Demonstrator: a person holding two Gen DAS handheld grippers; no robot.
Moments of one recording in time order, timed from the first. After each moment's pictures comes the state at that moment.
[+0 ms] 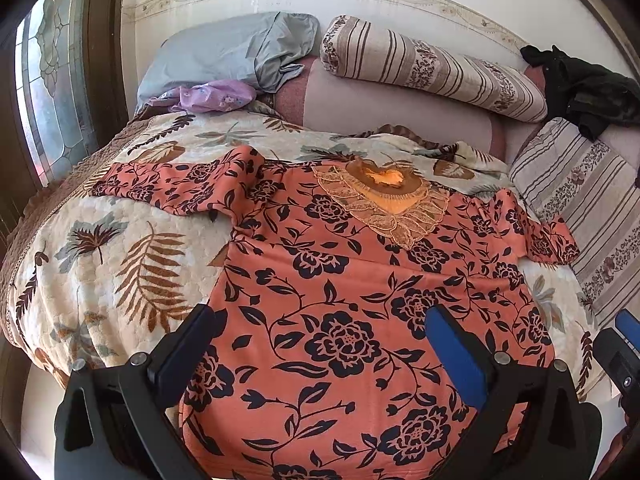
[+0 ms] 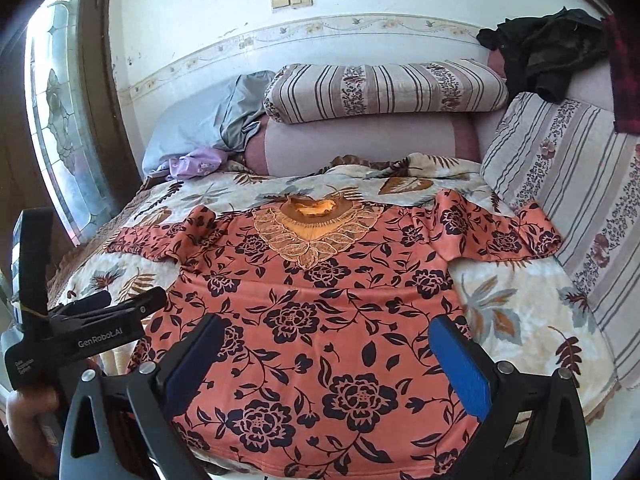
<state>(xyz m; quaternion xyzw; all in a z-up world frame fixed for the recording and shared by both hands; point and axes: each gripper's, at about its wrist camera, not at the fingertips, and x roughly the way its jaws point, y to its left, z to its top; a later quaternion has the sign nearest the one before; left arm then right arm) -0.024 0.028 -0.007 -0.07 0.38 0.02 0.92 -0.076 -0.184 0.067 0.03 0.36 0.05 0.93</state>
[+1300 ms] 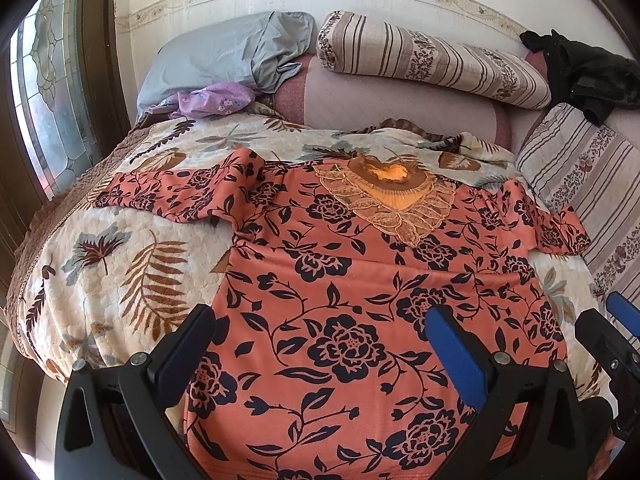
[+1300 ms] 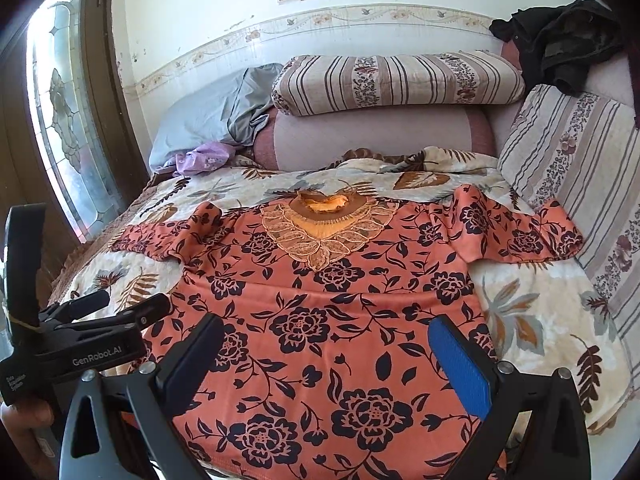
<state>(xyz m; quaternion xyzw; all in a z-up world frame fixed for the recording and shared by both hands) -0.014 0.016 -0.007 -0.04 0.39 0.03 0.92 -0.050 -0.182 0.046 0.04 0.36 0.07 0.93</state>
